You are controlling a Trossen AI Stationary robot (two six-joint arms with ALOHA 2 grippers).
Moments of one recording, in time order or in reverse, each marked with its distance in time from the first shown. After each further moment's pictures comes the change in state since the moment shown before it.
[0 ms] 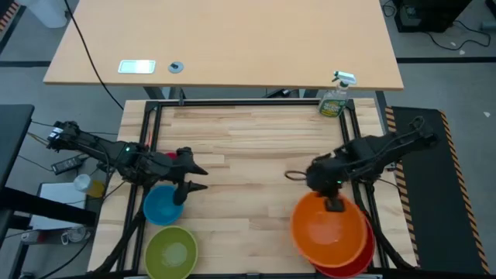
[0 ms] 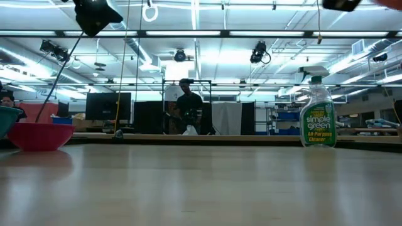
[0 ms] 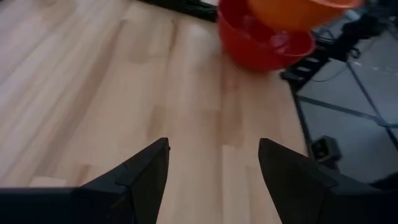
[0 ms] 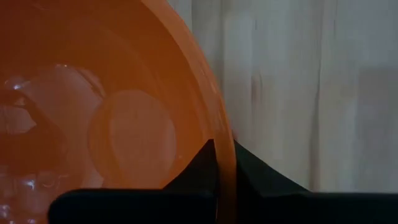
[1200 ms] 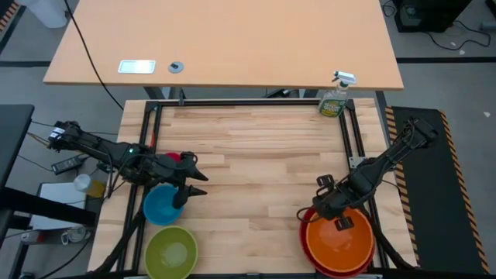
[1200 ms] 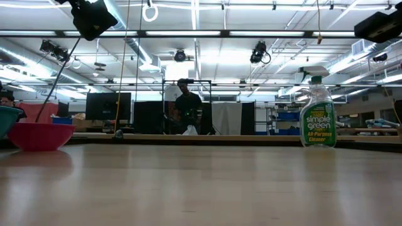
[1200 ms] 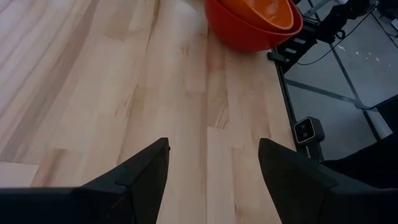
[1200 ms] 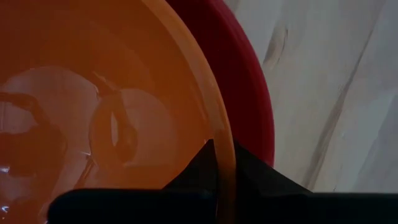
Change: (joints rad) left arm 0.000 0.033 0.000 -0.016 0.087 -0.028; right arm 0.276 -0.017 -0.354 0.230 0.160 -0.031
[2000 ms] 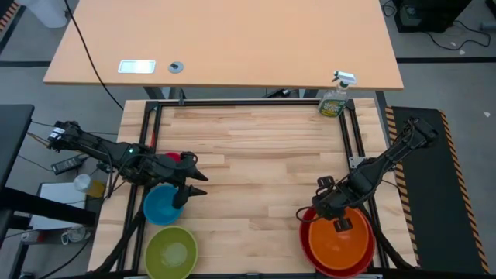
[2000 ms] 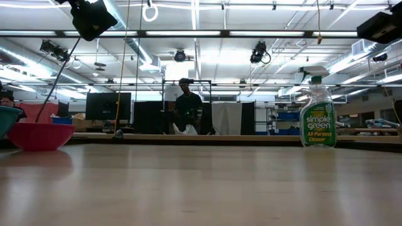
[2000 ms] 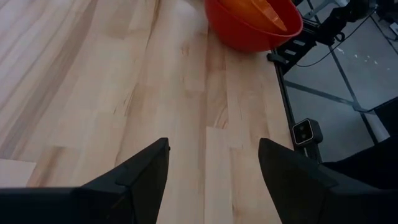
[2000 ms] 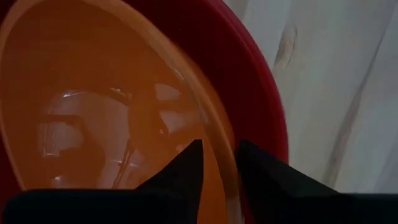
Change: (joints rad) left arm 0.000 0.000 0.000 0.000 0.001 -0.018; right arm 0.000 0.000 0.000 0.018 -0.037 0.063
